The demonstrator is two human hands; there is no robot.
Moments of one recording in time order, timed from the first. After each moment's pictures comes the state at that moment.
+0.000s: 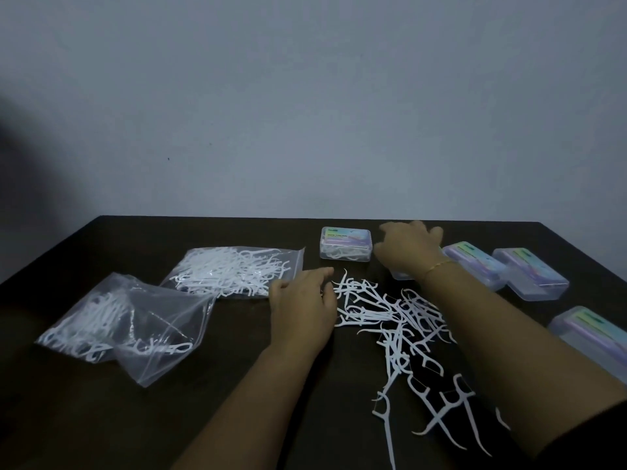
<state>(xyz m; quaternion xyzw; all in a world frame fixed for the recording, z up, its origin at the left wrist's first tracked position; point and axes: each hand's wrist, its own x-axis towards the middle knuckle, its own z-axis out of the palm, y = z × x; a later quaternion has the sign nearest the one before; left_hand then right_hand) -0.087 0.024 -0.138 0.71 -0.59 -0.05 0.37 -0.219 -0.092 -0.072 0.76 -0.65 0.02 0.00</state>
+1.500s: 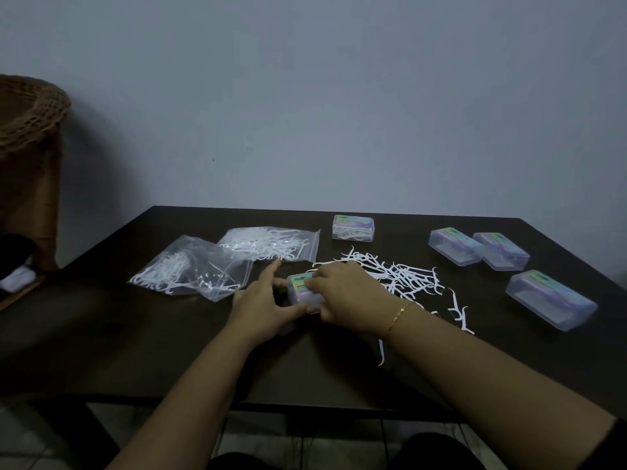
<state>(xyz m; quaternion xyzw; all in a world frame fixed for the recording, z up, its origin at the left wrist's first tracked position) -0.024 0.133 -0.142 0.71 -0.57 -0.17 0.37 -0.186 0.077 -0.094 0.95 -0.28 0.04 0.12</state>
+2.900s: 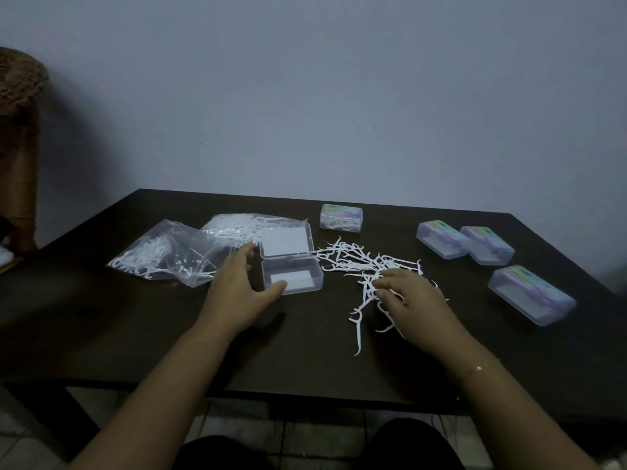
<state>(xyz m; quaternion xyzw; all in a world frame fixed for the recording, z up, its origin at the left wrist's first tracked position) -0.038 0.148 -0.126 0.74 -0.52 -0.13 0.41 -0.290 0.089 -0.109 0.82 -0.51 0.20 -0.15</state>
